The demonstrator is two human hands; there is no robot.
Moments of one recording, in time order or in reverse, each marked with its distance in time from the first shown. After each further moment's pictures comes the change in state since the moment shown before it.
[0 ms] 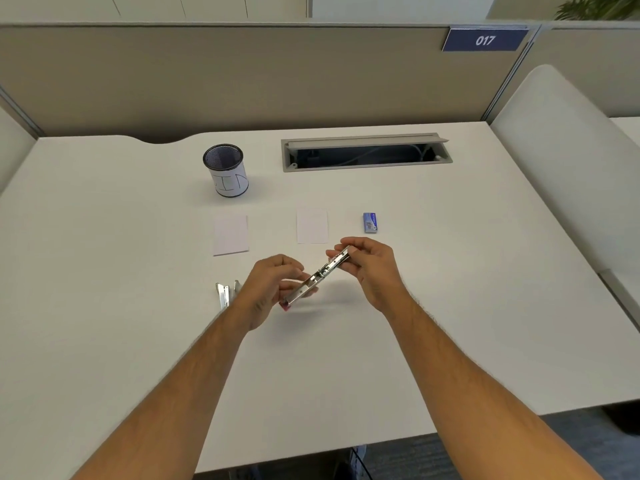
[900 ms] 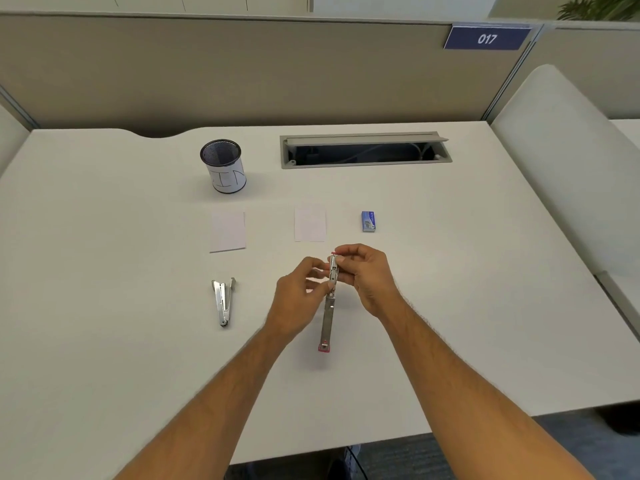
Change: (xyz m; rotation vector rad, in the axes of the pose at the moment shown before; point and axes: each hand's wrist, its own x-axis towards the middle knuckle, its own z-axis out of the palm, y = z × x) left_hand 0.001 -0.040 0.048 0.440 0.168 0.377; right_hand -0.003 0.010 -0.004 -0.088 -0.013 0.024
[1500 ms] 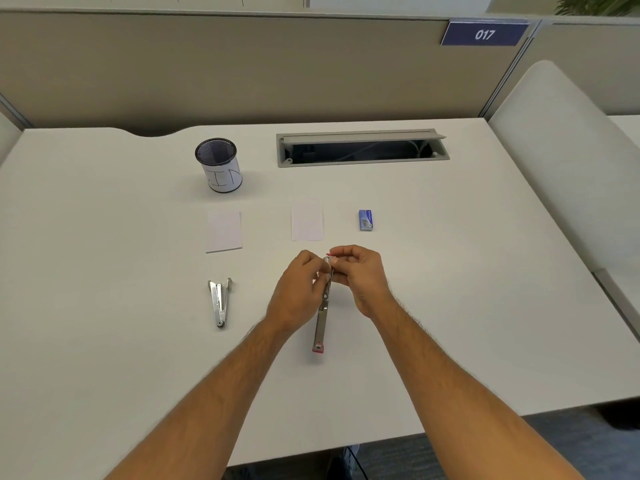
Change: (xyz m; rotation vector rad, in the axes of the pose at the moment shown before) left_hand 0.013 0.005 0.003 0.420 -0.018 0.278; right_hand 0.002 0.007 0.004 -0.067 0.049 -0.010
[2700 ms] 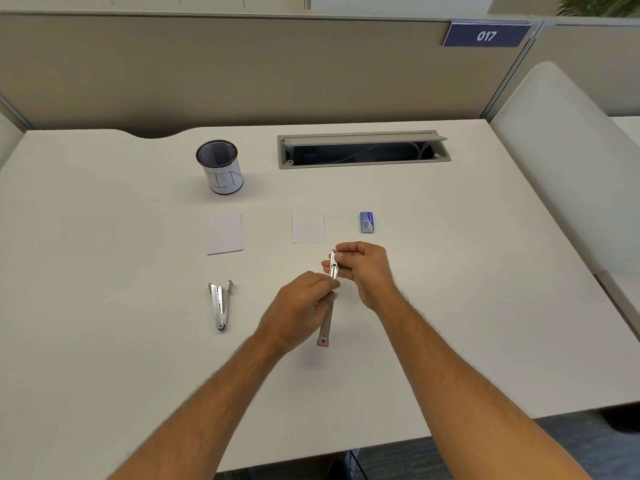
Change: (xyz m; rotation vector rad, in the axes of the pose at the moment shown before) left_hand -0.022 0.005 -0.014 0.111 0.092 0.442; right_hand 0.009 -0.019 -0.003 -0.003 0.005 0.046
